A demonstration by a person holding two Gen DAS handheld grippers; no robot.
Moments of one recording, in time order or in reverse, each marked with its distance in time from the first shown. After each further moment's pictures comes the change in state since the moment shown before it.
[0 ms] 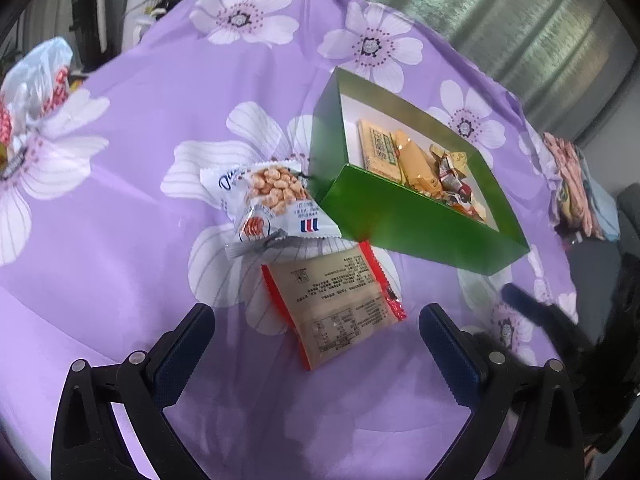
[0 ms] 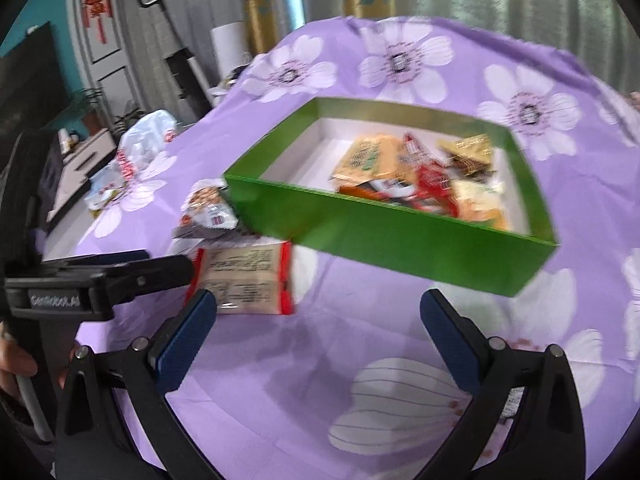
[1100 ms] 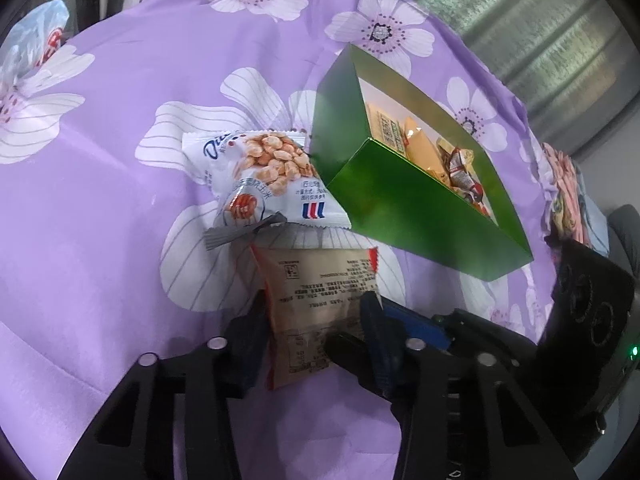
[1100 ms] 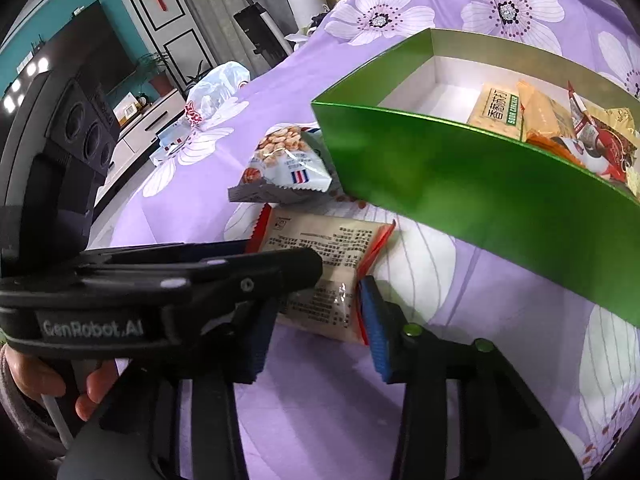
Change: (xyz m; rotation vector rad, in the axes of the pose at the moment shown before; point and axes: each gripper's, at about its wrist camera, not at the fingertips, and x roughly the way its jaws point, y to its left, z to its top) left arm 0.028 0.008 0.002 -0.070 0.045 -0.063; right arm 0.078 0.036 0.001 -0.070 0.151 0.298
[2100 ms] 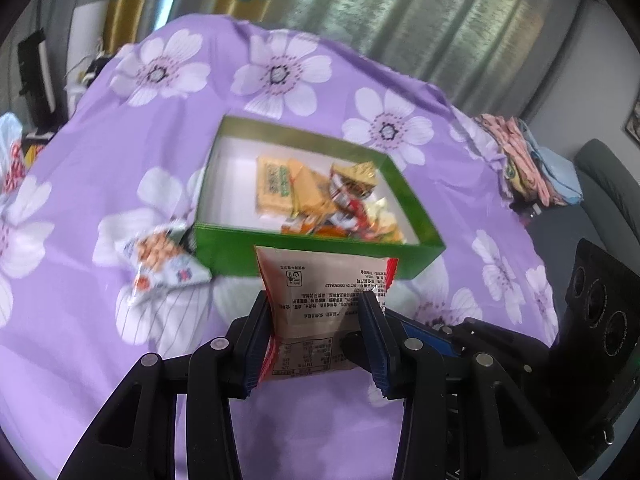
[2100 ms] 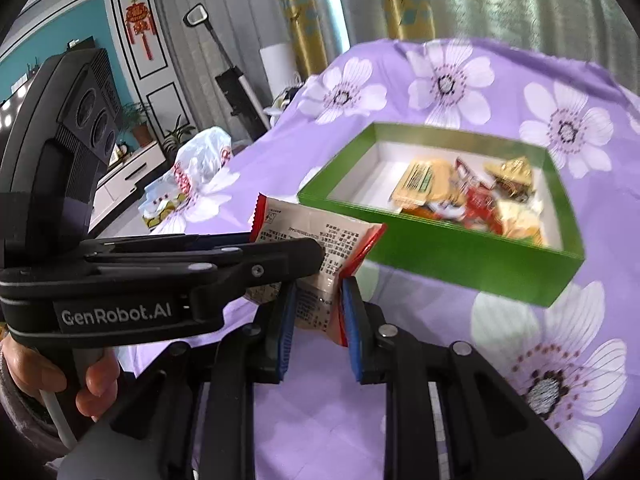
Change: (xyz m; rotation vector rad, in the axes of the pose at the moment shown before) left arm -0.053 -0.103 0.000 0.270 -0.113 -0.032; right arm -0.108 0.008 -0.014 0.022 -0.239 -0.139
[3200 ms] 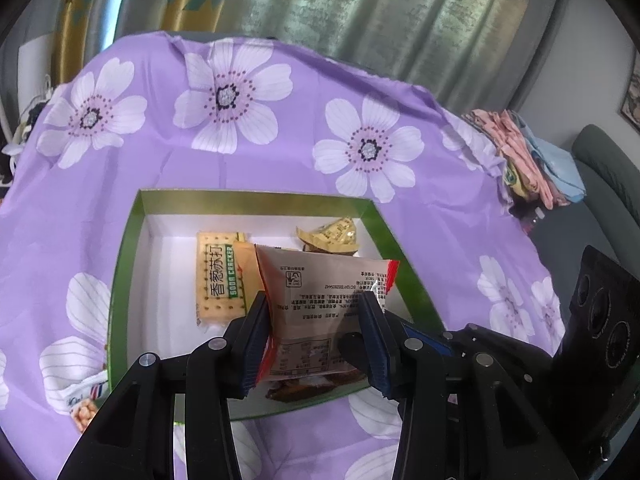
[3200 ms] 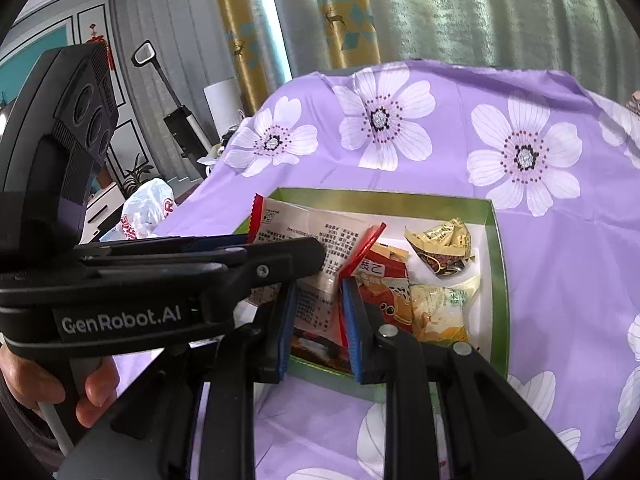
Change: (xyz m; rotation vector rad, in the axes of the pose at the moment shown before) left arm 0.088 -0.025 0.089 0.095 0.016 -0.036; right arm 0.027 -0.088 0.063 0.080 -0.084 -0.116
